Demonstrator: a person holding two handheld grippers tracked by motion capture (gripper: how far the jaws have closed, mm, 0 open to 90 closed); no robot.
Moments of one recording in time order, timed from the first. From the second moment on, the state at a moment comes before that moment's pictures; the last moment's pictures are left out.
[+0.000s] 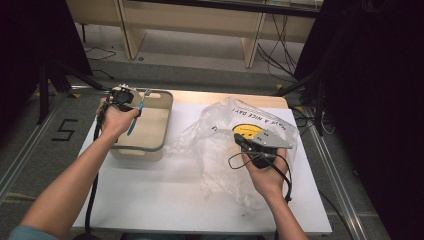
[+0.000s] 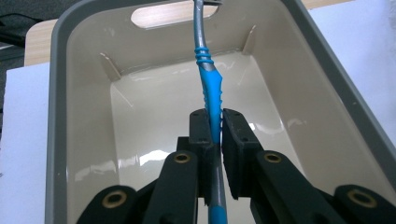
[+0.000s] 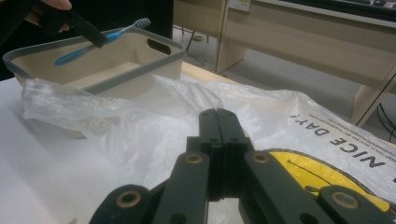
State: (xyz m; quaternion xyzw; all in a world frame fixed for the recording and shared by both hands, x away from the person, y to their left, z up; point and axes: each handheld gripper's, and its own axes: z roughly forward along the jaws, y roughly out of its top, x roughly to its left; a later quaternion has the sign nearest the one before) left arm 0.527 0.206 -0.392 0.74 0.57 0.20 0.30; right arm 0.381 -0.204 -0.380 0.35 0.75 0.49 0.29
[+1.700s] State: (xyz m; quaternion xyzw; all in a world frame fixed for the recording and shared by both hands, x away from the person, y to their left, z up) left arm 0.478 0.184 -0.361 0.77 0.50 0.20 0.34; right arm 0.380 -0.203 -0.380 0.35 0.74 0.49 0.29
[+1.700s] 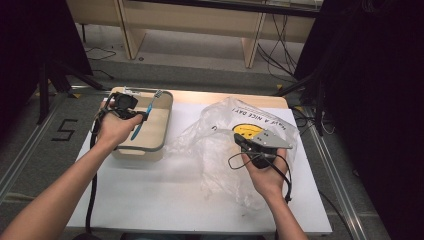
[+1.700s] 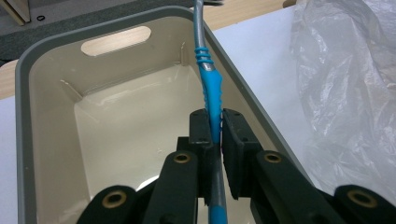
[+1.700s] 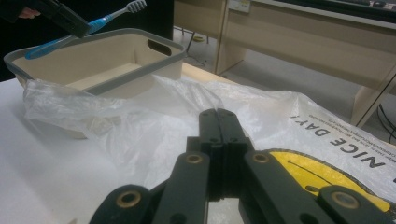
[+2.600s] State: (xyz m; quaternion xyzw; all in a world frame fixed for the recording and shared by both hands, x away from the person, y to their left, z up) left arm 0.448 0.174 -0.354 0.78 0.46 0.19 0.37; right arm 0.380 -0.203 -0.380 0.35 0.75 0.49 0.29
